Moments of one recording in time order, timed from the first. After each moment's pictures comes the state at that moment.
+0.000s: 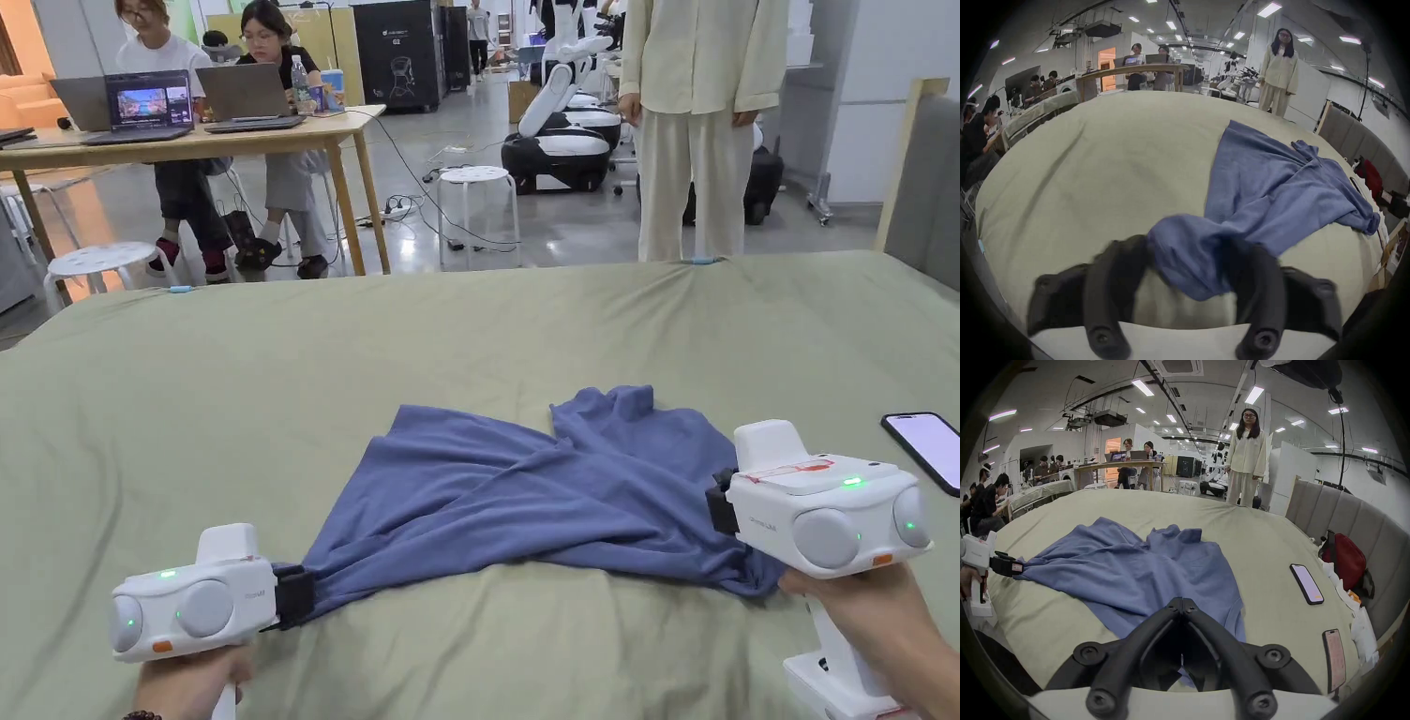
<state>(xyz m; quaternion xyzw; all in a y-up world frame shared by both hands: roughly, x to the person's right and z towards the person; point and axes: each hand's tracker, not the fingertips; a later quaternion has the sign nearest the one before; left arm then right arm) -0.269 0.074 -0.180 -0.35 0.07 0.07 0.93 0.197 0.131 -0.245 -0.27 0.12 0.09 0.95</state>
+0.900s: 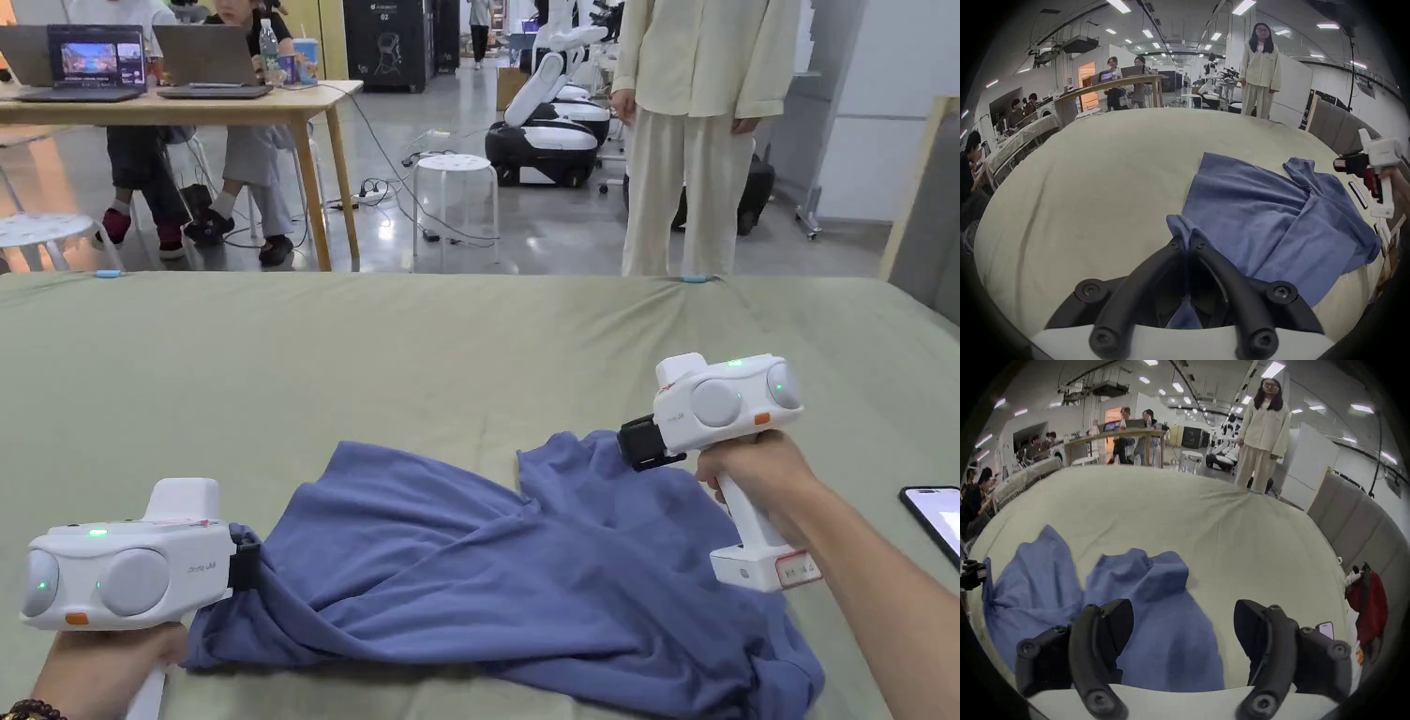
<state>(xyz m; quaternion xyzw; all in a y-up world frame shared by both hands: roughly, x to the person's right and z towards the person) -0.244 0.112 -0.312 -0.35 0.03 0.03 0.94 0.177 0.132 -0.535 -0.39 0.12 0.14 0.90</state>
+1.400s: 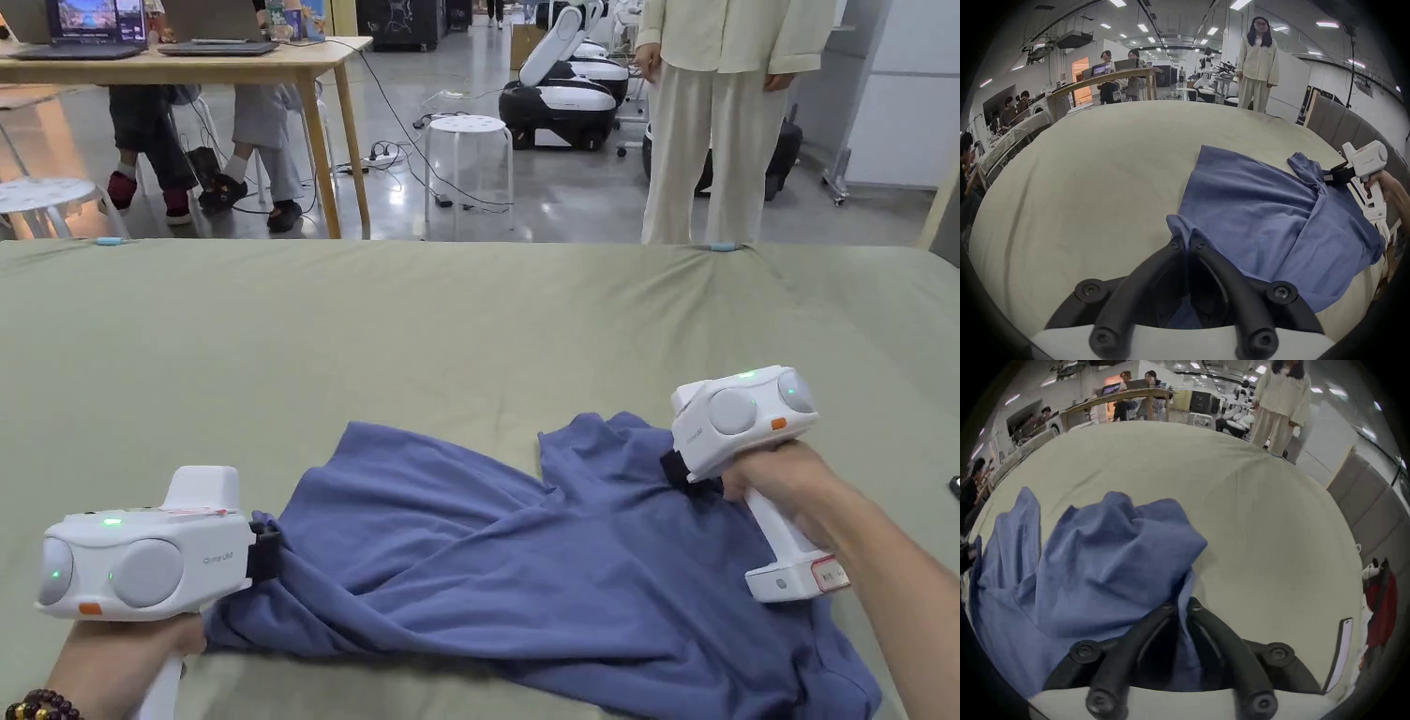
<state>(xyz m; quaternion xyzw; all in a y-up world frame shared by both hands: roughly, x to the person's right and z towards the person) -0.244 0.097 -0.334 -0.36 0.01 0.04 0.93 0.176 0.080 -0.555 -0.47 0.13 0.17 0.86</state>
